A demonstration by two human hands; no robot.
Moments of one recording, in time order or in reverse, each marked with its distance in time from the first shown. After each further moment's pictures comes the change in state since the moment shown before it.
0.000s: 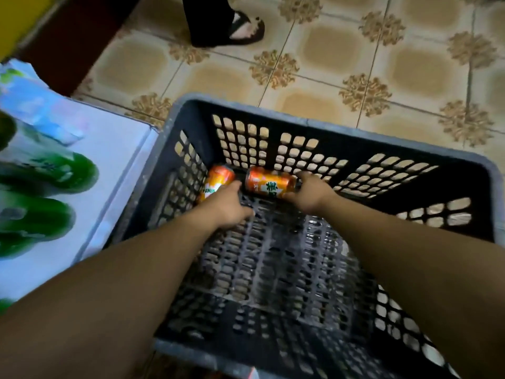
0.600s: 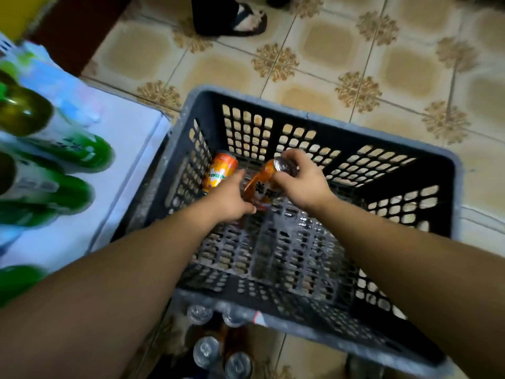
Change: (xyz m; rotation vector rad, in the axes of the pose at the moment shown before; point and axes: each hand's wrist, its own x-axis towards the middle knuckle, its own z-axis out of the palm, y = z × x) left_hand -0.061 0.001 -0.011 -0.216 -0.005 0.087; right_hand -0.088 -0.039 -0.010 0.514 0.226 -0.196
